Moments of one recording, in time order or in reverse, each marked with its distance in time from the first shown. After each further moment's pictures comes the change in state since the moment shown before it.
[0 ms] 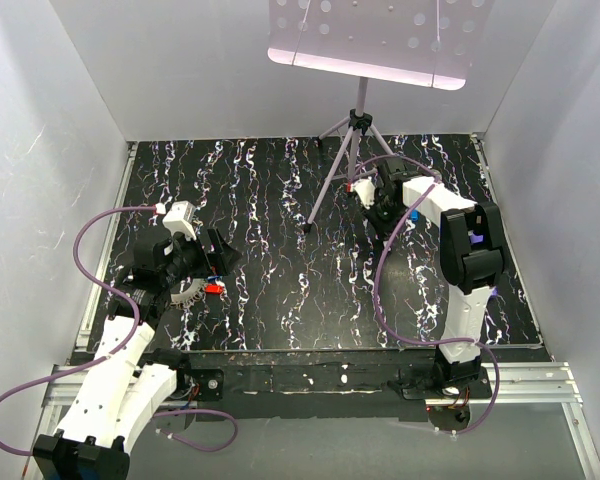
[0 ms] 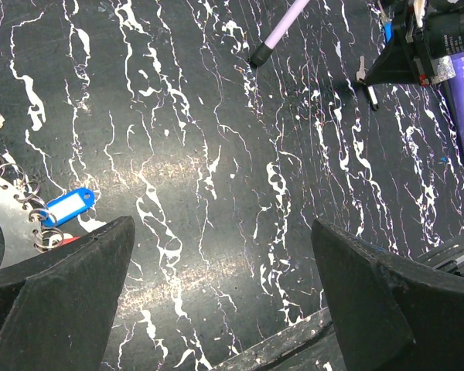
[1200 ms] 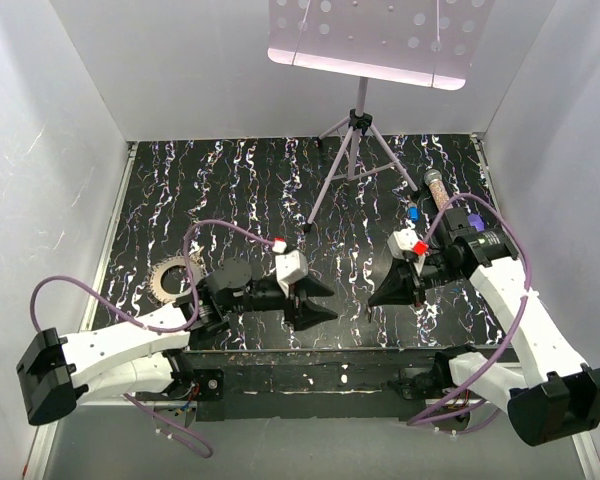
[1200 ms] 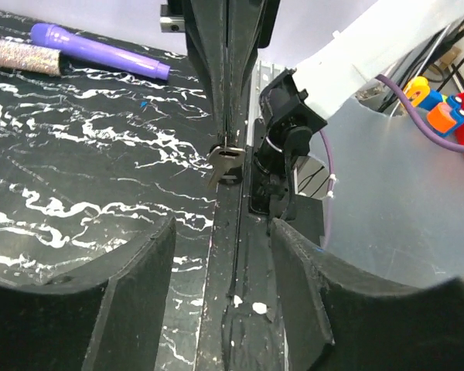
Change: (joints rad) left arm -0.806 0.247 -0.095 0.785 0.158 0.166; right arm -0.001 -0.938 -0.438 -0.553 -1.069 -0.548
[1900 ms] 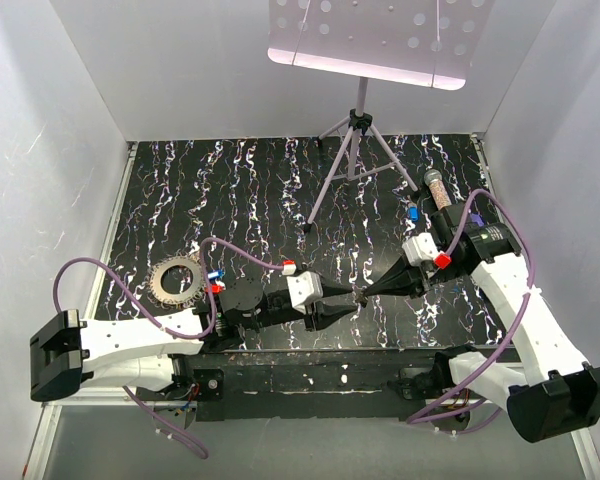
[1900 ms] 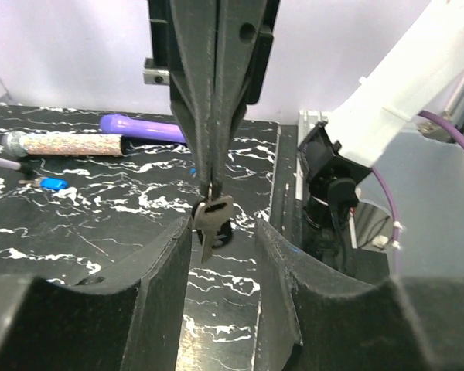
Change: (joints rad) left arm -0.250 0.108 -0.007 0.258 -0.305 0.217; right arm 0.000 -0.003 0.059 -0.088 -0.167 -0.370
